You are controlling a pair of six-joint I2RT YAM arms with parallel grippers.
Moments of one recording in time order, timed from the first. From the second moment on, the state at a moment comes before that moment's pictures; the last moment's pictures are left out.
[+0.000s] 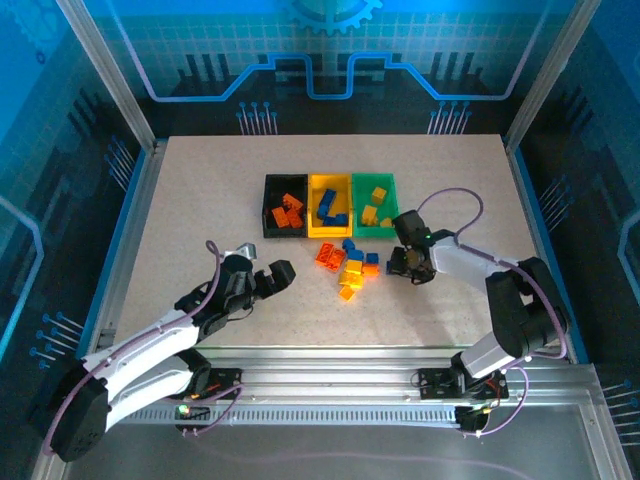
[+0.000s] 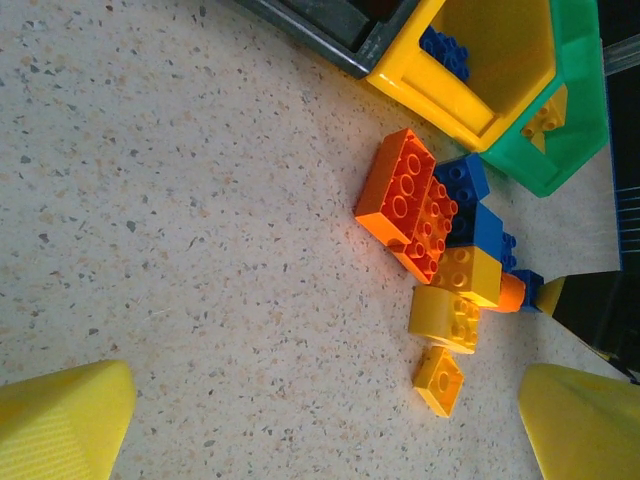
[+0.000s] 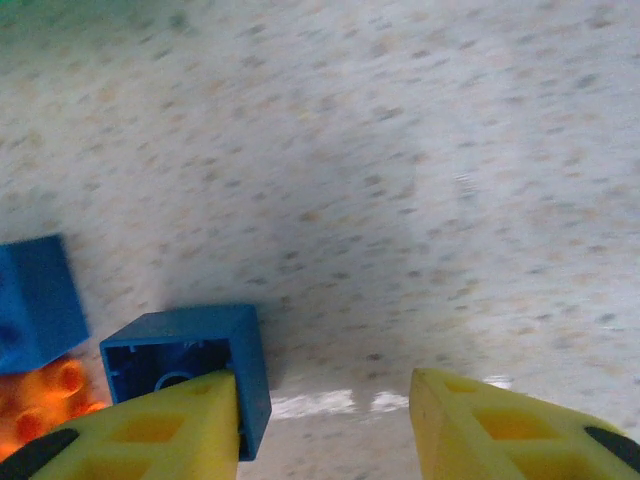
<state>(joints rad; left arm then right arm) -0.56 0.92 0.36 -0.07 0.02 -0.98 0.37 1.53 0.83 -0.57 0.13 0.62</state>
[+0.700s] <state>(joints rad) -0.56 0.92 0.35 -0.07 0.02 -0.98 0.39 1.60 0.84 -0.55 0.13 0.61</state>
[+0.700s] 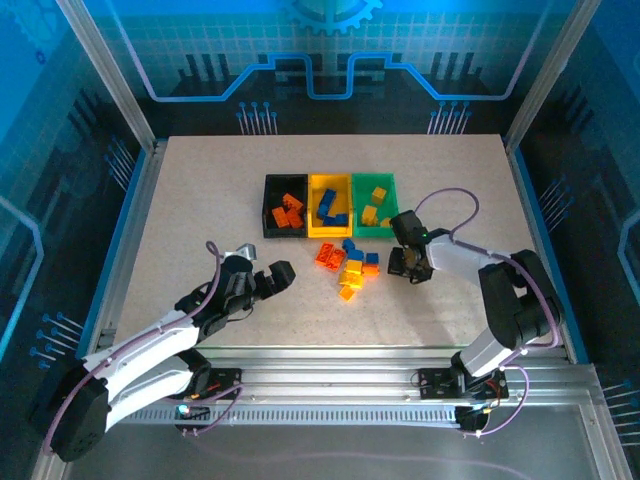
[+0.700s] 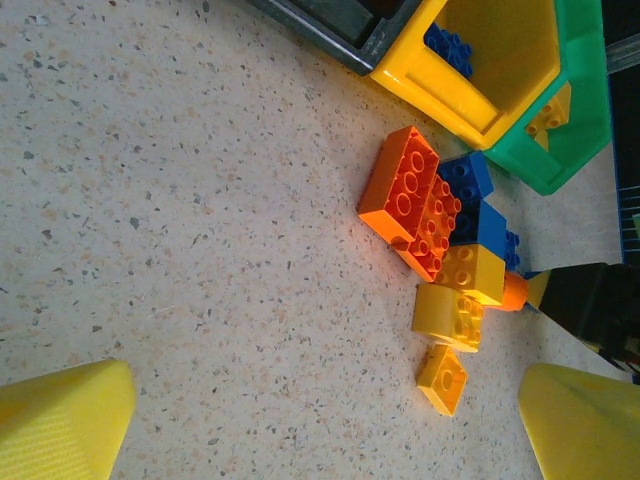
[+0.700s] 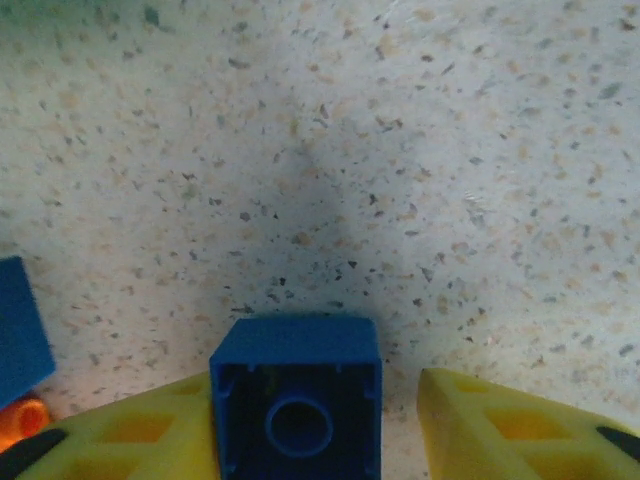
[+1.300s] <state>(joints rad) -0.56 0.84 0.34 -0.14 -0.02 -0.99 0.70 1.64 1.26 -0.52 0.04 0.49</state>
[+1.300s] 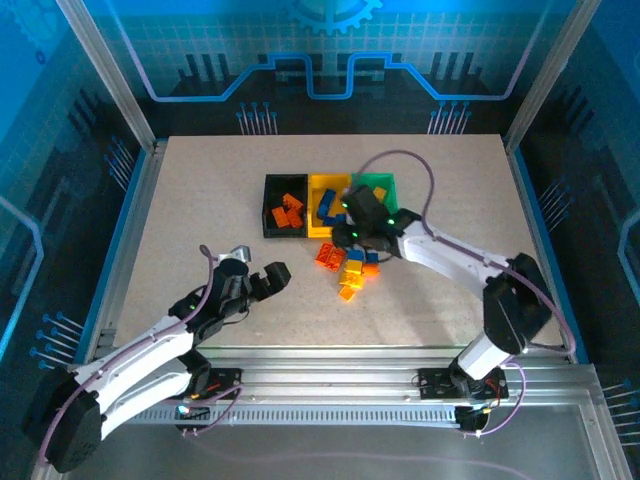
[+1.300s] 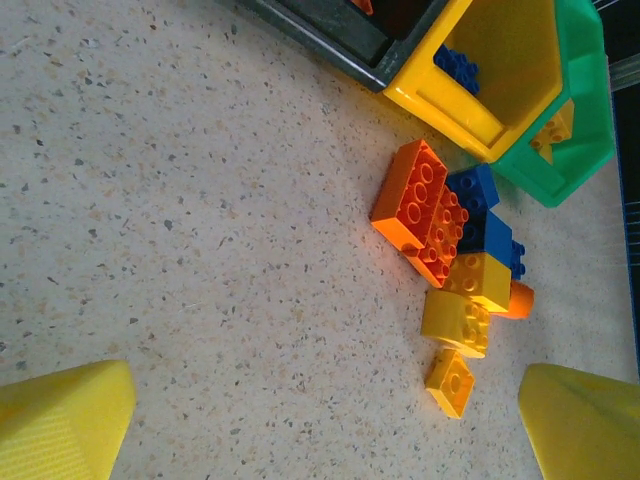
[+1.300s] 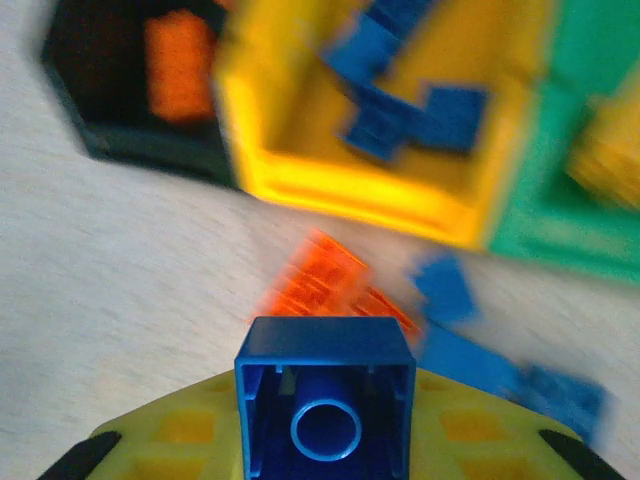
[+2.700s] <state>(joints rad) -0.69 1.64 0.86 -0.17 -0.10 -0.69 0.60 1.37 1.02 -0.51 0.05 0.61</state>
